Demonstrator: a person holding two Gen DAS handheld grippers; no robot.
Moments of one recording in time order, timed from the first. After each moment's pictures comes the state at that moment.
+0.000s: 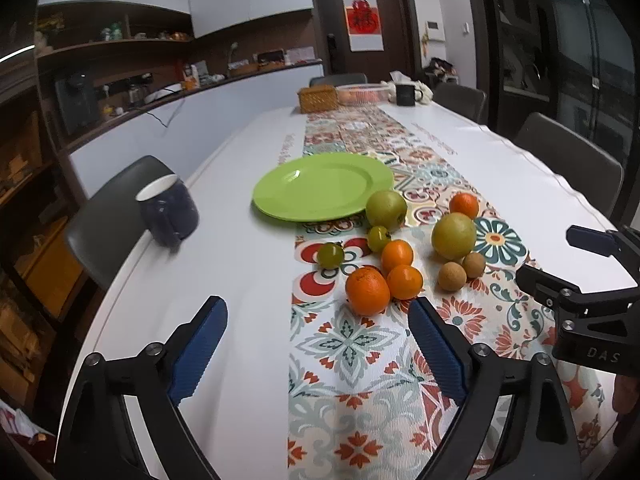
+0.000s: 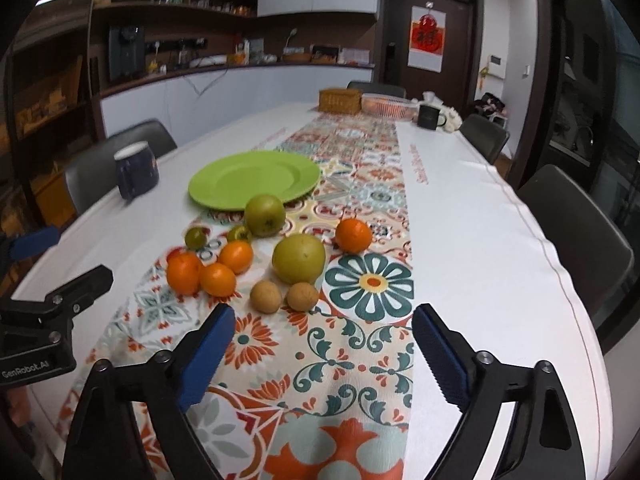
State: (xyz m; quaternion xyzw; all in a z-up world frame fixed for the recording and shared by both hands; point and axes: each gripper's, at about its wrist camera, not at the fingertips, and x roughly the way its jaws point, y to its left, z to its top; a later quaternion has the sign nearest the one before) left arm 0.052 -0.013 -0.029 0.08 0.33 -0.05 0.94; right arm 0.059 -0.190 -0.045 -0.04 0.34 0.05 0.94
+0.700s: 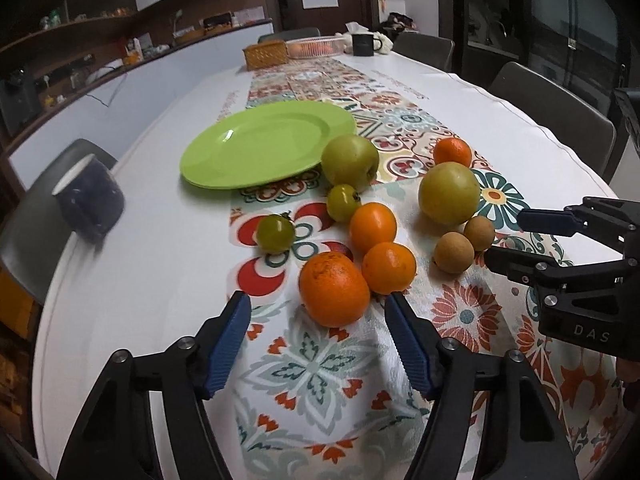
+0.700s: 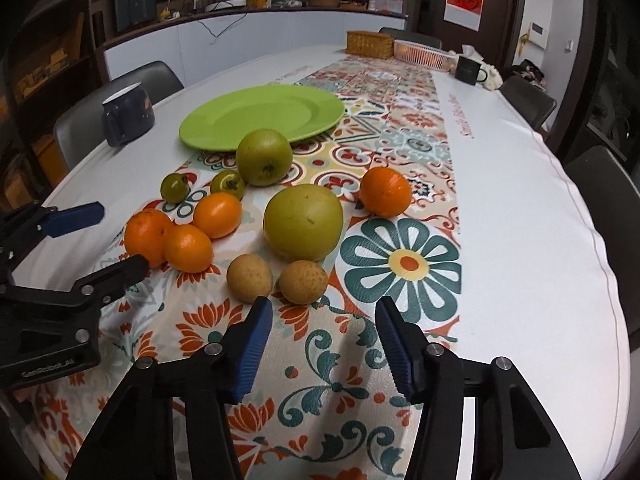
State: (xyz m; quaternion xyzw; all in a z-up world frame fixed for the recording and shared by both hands) left arm 0.111 -0.033 -0.080 0.11 0.40 -0.12 0.90; right arm 0.120 -0.184 -0.089 -0.06 0.43 0.10 0.90
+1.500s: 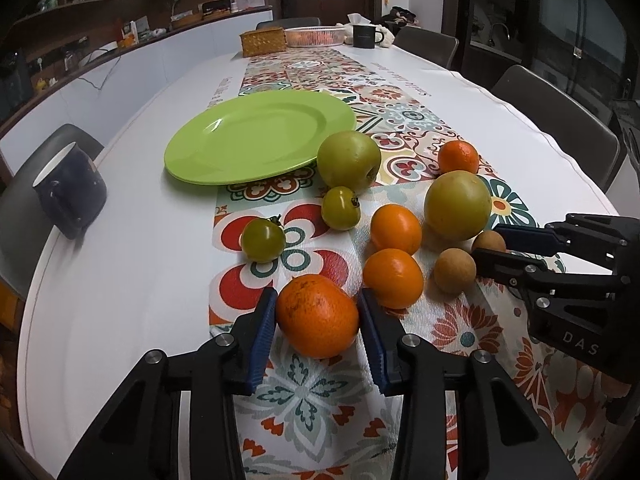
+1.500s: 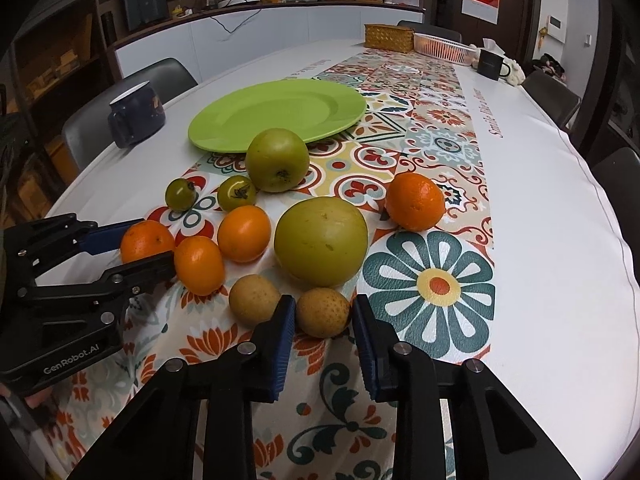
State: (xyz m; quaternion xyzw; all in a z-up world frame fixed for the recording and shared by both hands) left arm 0.130 -0.033 -0.084 0.09 0.42 -0.13 0.89; right arm 0.140 -0.180 -0.095 -0.04 0.44 0.13 0.89
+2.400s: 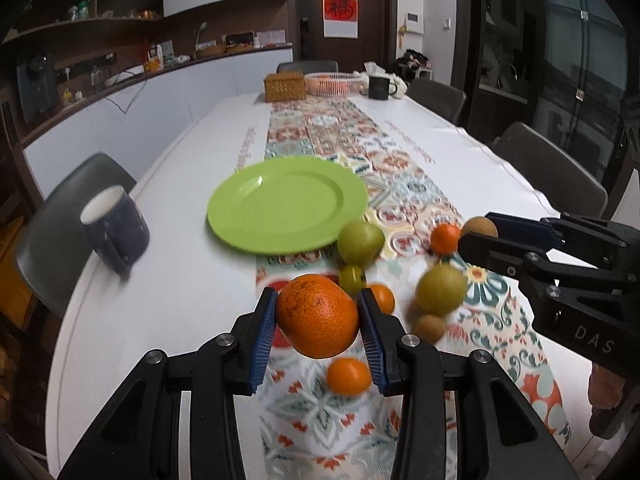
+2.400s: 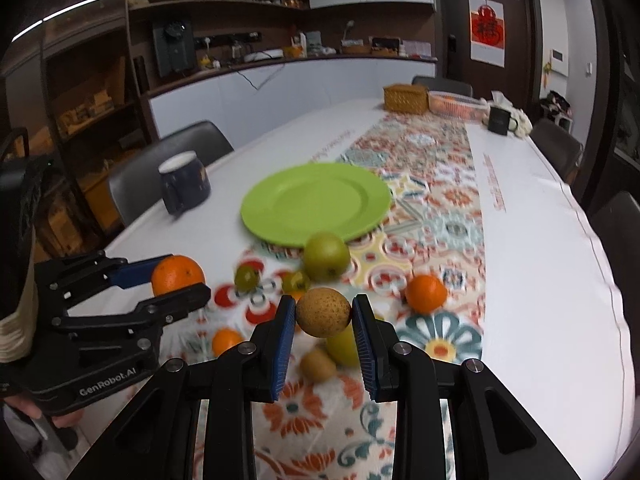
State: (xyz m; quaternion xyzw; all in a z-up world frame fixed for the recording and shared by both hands) left arm 0.116 -0.015 -0.009 0.05 0.36 -0.11 0.92; right arm 0.128 -0.167 -0.010 -0.03 0.33 0.18 0.93
